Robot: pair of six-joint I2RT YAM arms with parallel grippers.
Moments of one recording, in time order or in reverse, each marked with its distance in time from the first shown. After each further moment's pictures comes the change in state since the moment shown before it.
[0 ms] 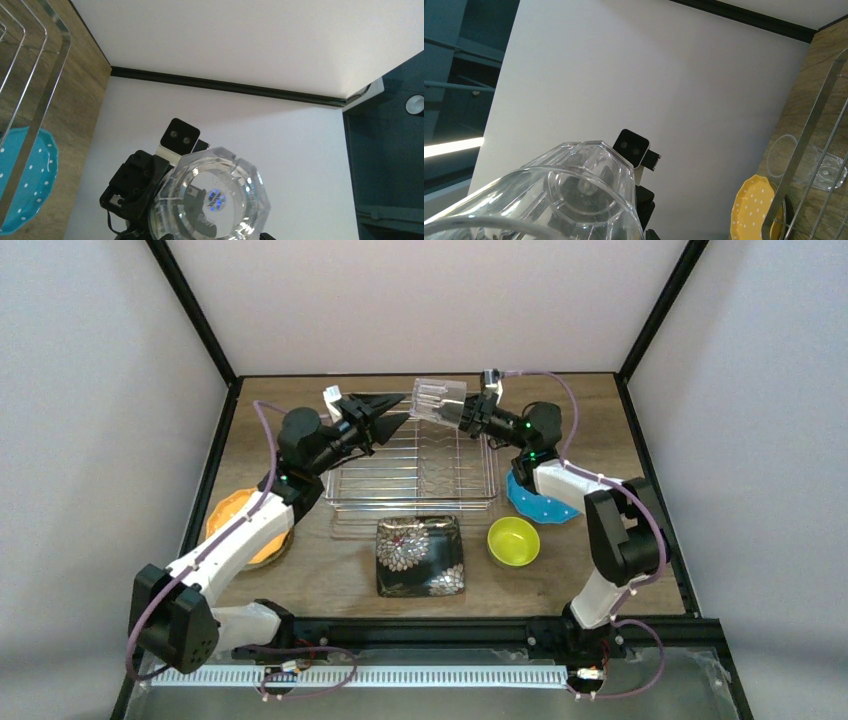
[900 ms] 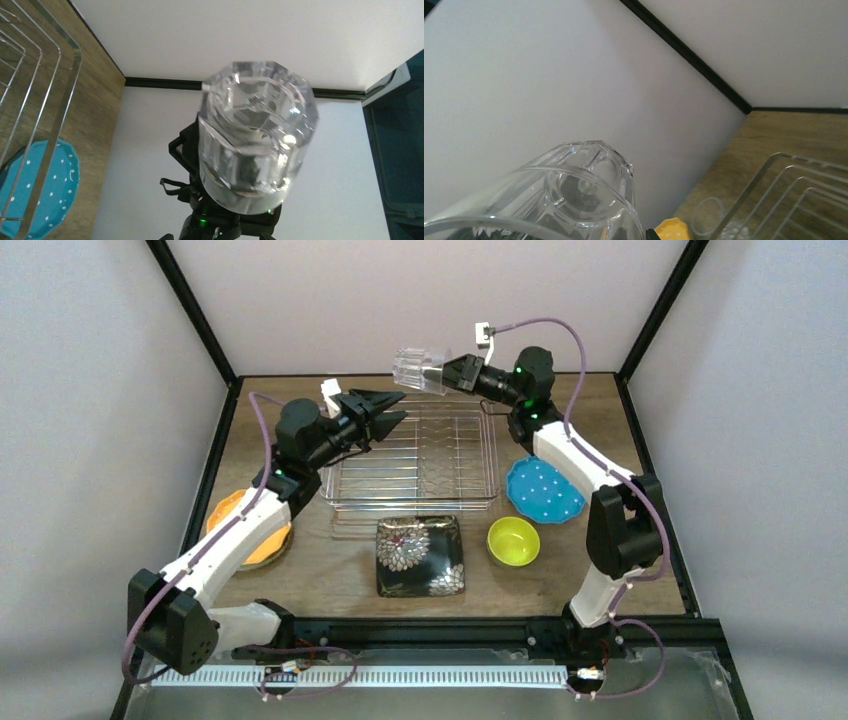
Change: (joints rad) left arm 0.000 0.002 0.070 -0.126 -0.006 0.109; right arm 0.001 0.050 0.388 -0.524 0.034 -0.525
